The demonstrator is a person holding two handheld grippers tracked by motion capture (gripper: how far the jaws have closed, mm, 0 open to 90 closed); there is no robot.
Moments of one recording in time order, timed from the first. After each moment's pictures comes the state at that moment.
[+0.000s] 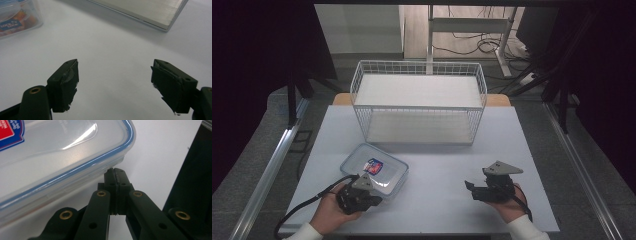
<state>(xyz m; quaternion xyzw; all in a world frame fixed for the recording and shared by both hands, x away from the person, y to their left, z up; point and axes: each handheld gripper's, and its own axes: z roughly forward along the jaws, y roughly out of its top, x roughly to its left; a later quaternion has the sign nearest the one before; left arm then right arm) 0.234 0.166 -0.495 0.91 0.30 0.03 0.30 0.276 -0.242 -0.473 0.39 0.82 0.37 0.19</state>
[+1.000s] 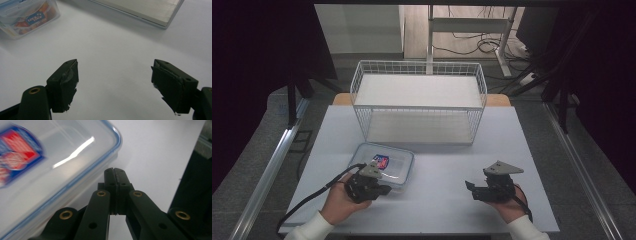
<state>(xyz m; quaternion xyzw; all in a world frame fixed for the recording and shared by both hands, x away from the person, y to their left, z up) 0.251 0.157 -0.465 0.89 0.32 0.04 0.34 0.276 -0.243 -0.474 0.40 0.82 0.37 0.19</state>
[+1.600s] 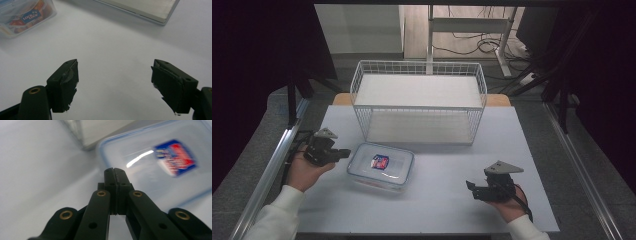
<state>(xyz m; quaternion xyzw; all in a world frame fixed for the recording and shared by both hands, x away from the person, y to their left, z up) 0.323 0.276 -0.460 0.82 0.47 0.11 0.32 0.278 -0.244 -0.476 0.41 0.82 0.36 0.19</state>
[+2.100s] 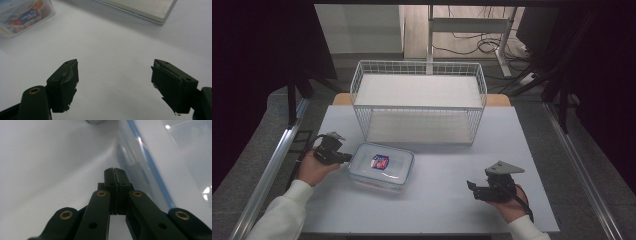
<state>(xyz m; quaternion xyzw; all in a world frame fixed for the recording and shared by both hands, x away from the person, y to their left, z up) 0.348 0.270 -0.503 0.83 0.48 0.06 0.27 0.278 -0.247 -0.476 0.41 0.82 0.36 0.19</state>
